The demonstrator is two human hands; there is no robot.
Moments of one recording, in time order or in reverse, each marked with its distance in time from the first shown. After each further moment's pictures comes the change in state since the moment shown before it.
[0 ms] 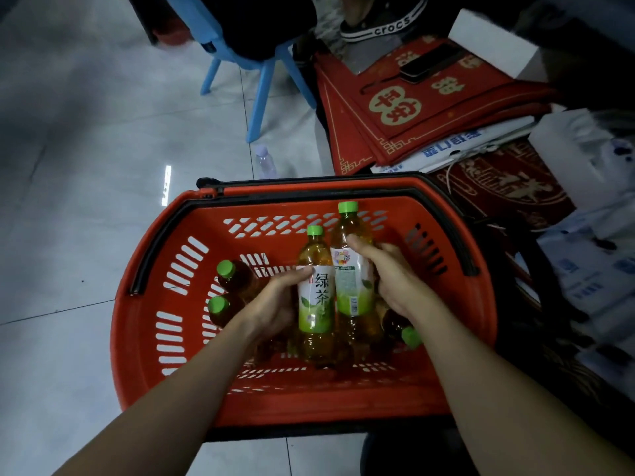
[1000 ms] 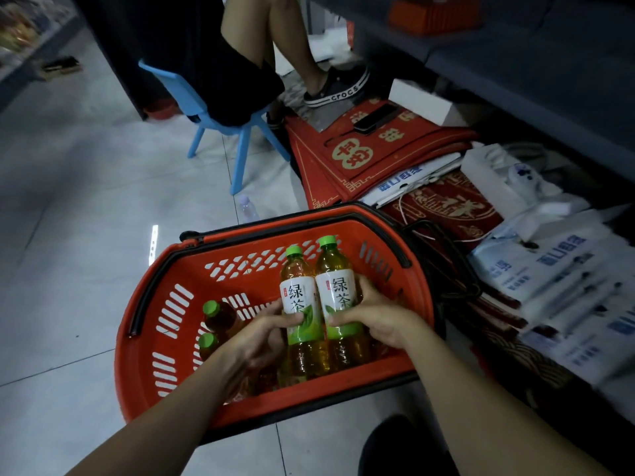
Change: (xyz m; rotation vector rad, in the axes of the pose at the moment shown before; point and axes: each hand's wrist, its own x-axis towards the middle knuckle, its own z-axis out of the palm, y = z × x) left_hand -0.069 0.007 0.036 0.007 -0.170 -0.008; right_hand -0.061 0.017 -0.024 -0.103 -0.127 0.092
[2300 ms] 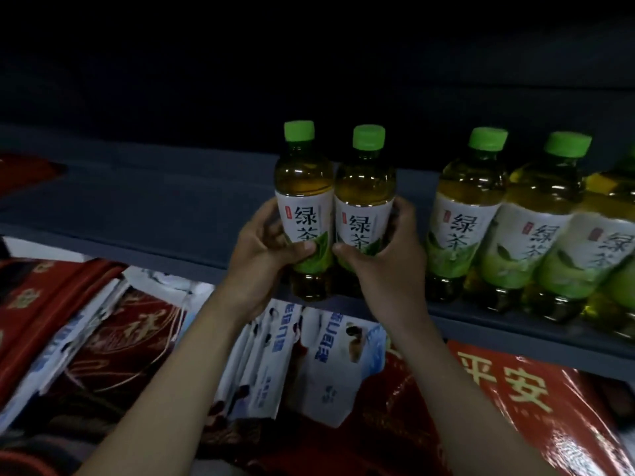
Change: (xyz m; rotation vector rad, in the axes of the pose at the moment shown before) left_hand 0.050 -0.007 0.537 0.483 -0.826 0.520; right_hand -0.380 0.017 -0.265 0.037 1.686 -0.771
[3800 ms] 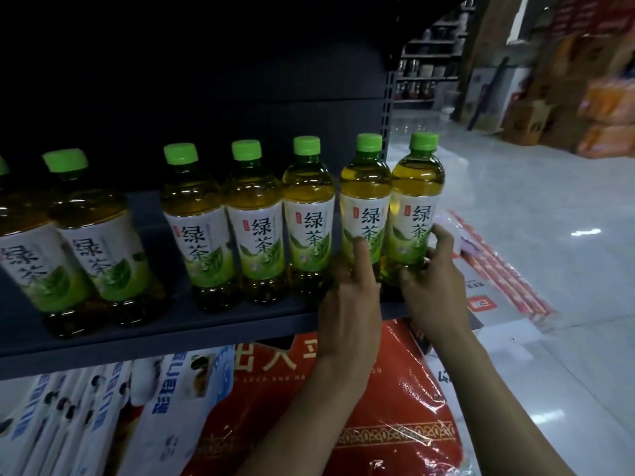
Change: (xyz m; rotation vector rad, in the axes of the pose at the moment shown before) left_hand -0.077 -0.086 0.341 1.021 -0.132 0.522; right_hand -0.039 0.067 -0.303 -0.615 0.436 0.224
